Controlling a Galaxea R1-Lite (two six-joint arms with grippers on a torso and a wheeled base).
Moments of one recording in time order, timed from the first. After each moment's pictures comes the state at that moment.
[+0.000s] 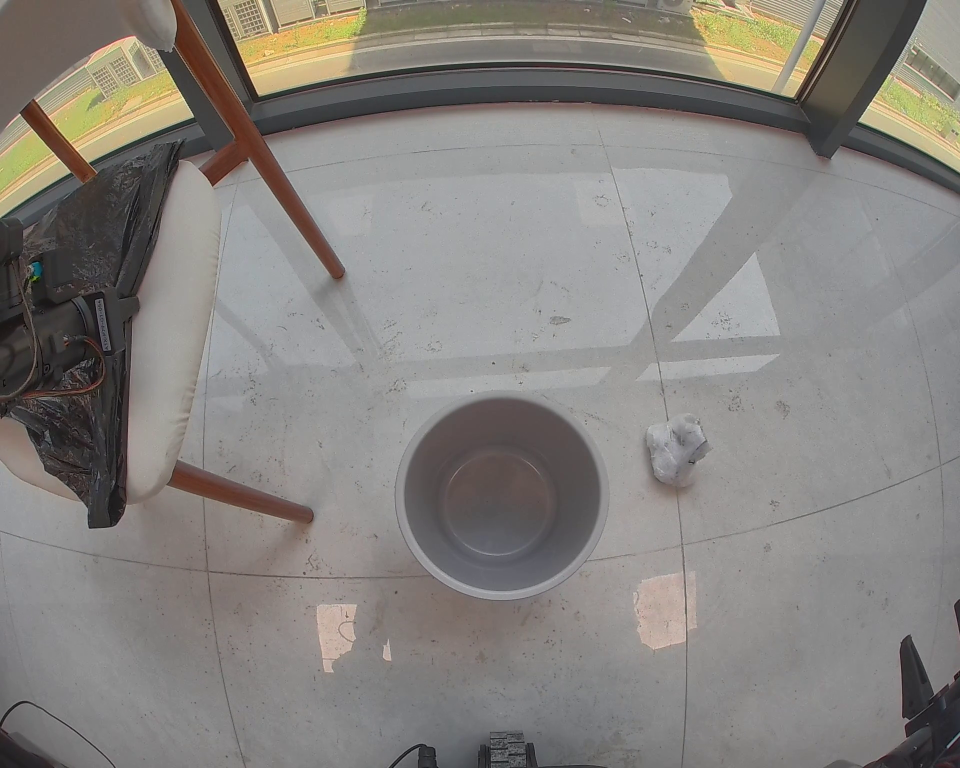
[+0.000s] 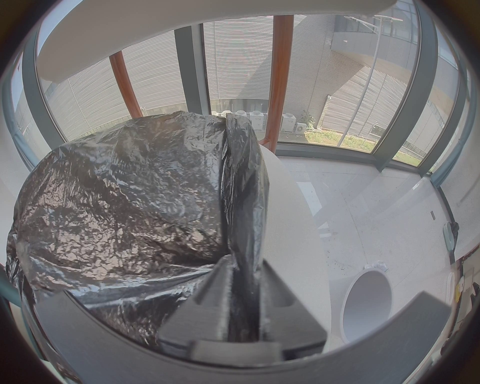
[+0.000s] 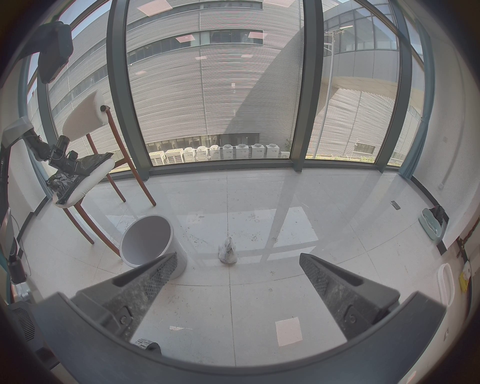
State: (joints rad) left arm 0.12 1.47 -1.05 -0.22 -0.12 -0.02; right arm 0.00 0.02 -0.02 0.00 -0.01 0.01
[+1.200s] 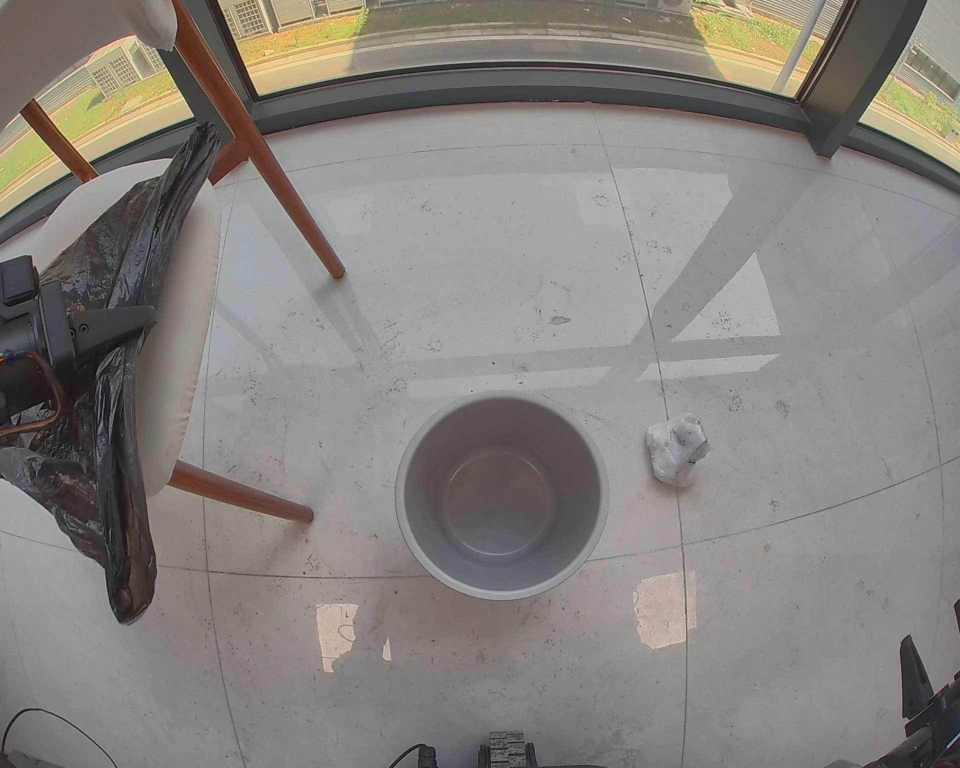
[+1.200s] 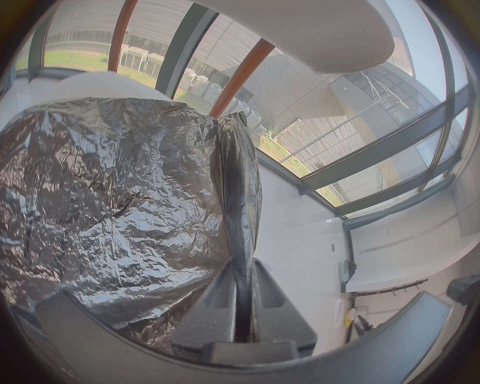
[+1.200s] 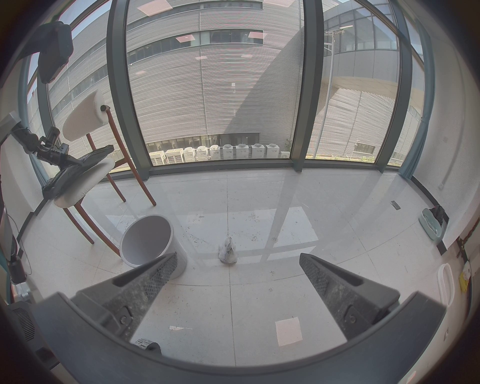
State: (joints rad) left arm 0.10 1.25 -0.98 -0.08 -0.65 -0.44; right arm 0.00 0.02 -0.02 0.00 -0.01 0.01
